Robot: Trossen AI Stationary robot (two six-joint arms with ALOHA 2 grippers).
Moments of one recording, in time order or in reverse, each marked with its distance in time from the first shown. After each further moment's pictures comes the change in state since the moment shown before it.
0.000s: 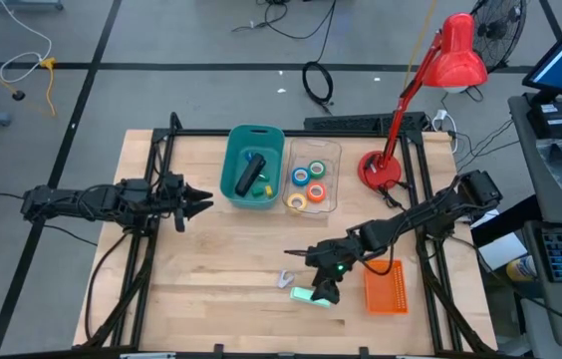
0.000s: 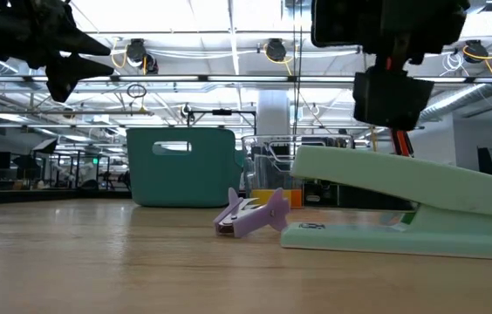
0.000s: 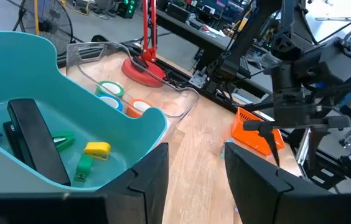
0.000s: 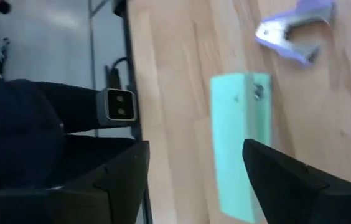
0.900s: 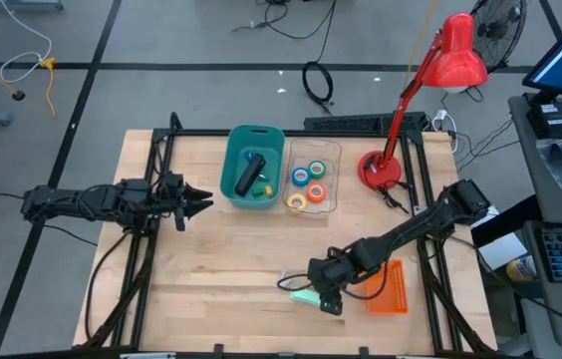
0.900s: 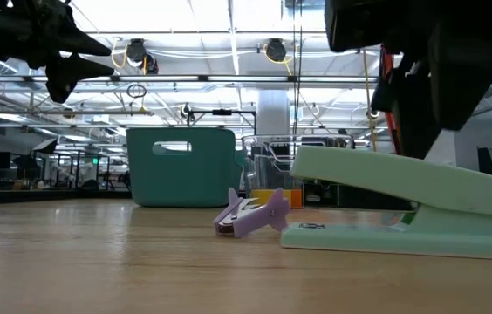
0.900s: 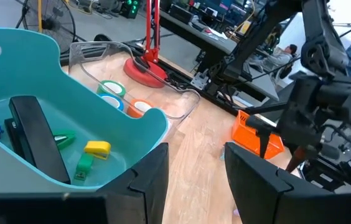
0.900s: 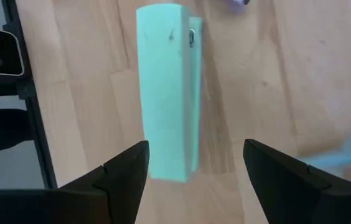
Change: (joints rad) left arm 0.000 0.000 0.000 0.001 -0.010 -0.024; right arm 0.120 0.132 0.227 -0.482 0.259 -0.108
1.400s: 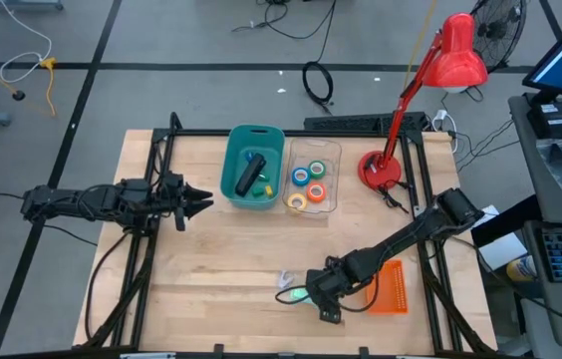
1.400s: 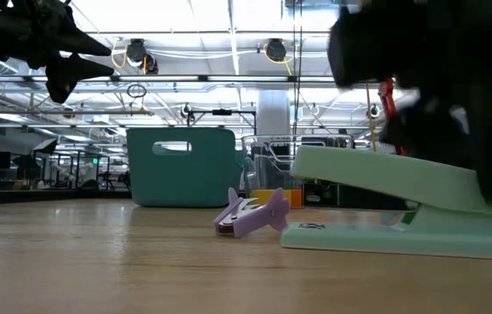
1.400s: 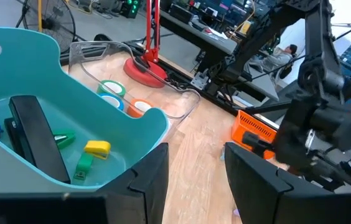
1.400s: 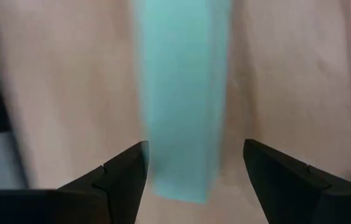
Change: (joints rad) left arm 0.000 0.000 0.000 0.000 0.000 -0.002; right arm 0.031 0.115 0.000 0.061 -0.023 0.011
